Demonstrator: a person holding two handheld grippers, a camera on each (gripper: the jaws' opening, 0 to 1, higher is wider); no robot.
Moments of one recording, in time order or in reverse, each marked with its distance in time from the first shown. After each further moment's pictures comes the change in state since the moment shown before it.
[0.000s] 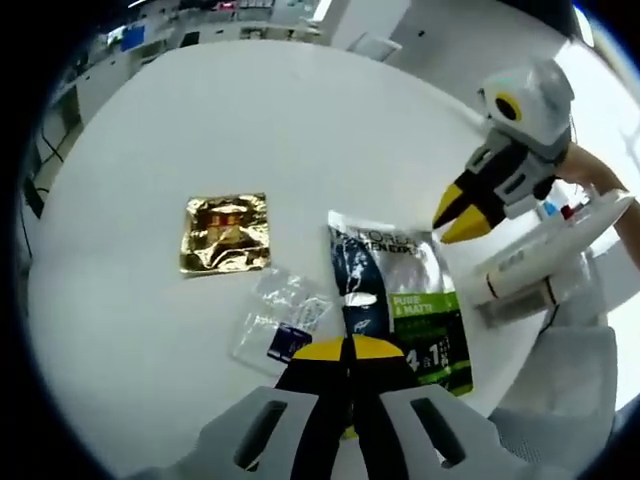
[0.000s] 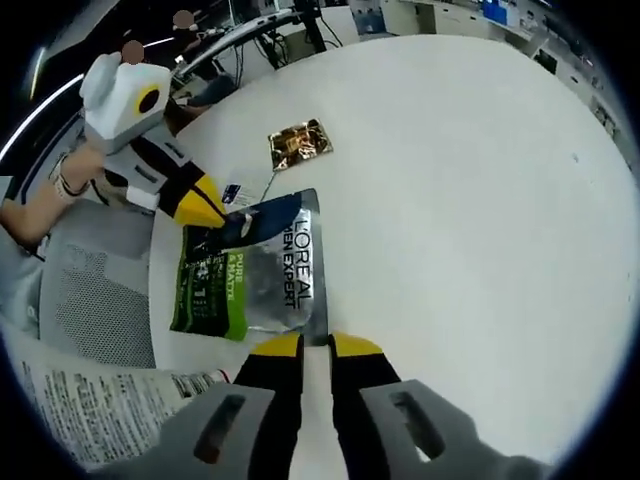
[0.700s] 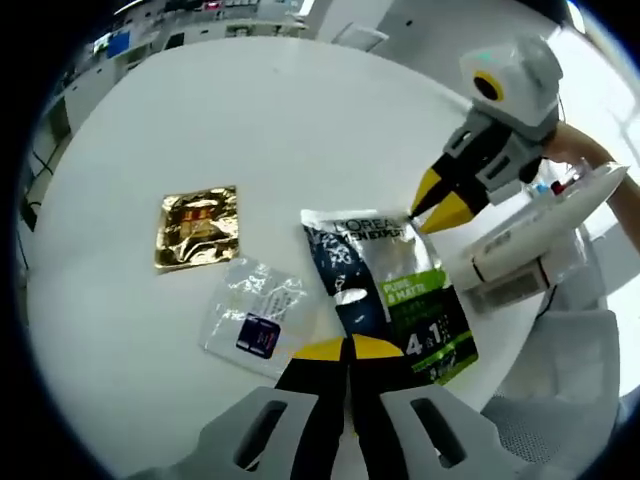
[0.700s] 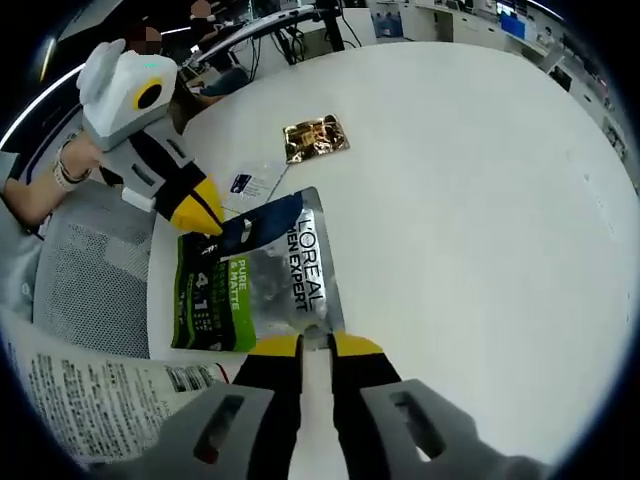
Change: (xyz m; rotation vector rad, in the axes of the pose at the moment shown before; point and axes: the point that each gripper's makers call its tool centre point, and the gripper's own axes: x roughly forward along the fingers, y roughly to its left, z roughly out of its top) left arm 0.004 -0.022 -0.011 0.075 0.044 -0.025; right arm 0.003 -0.001 -0.004 -0.075 0.008 0.005
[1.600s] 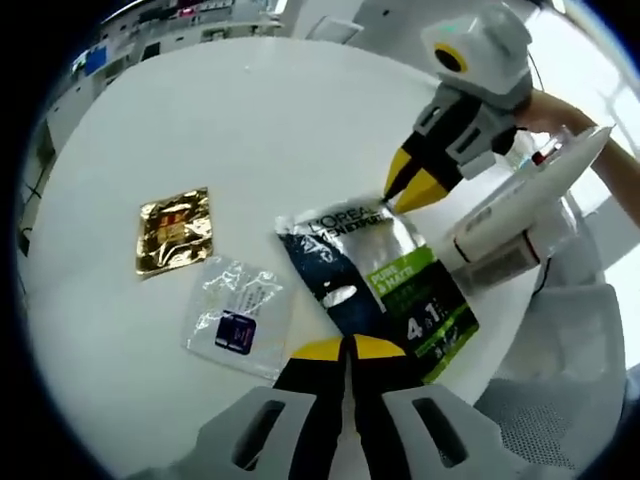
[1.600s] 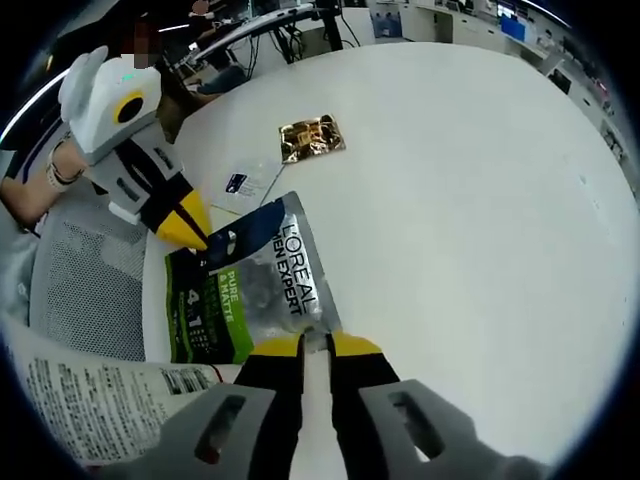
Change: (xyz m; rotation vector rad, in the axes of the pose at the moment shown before) left arm 0.000 -0.010 -0.007 0.093 0.020 -0.023; right arm 0.001 -0.007 0.002 0.001 0.006 -0.010
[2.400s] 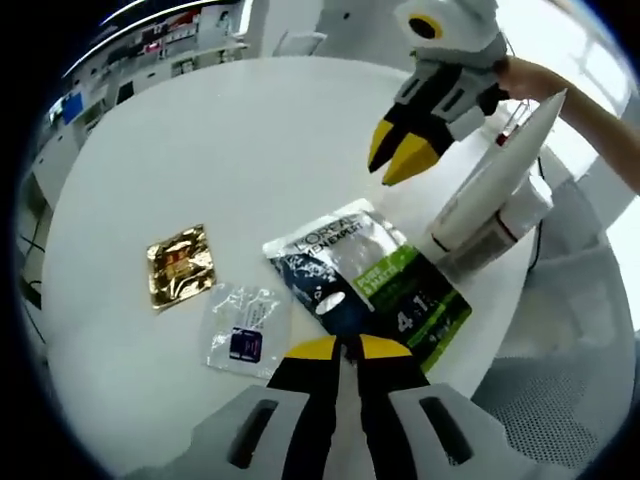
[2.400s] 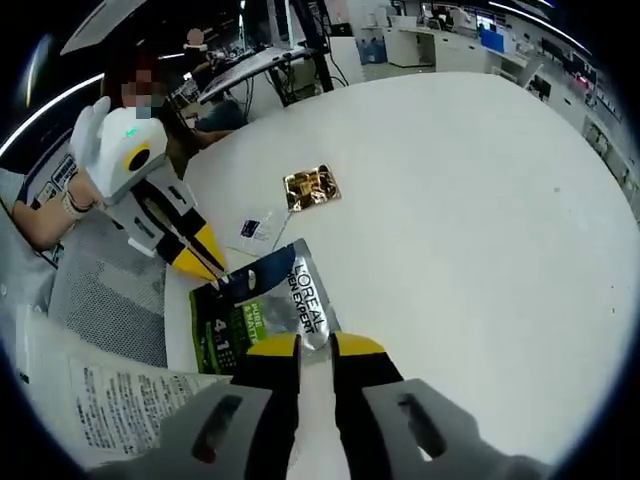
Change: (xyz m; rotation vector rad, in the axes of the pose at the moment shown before) left arm -0.020 -0.008 0.008 0.150 -0.033 -0.003; right arm -0.048 -0.003 0.027 0.035 -0.160 -0.044
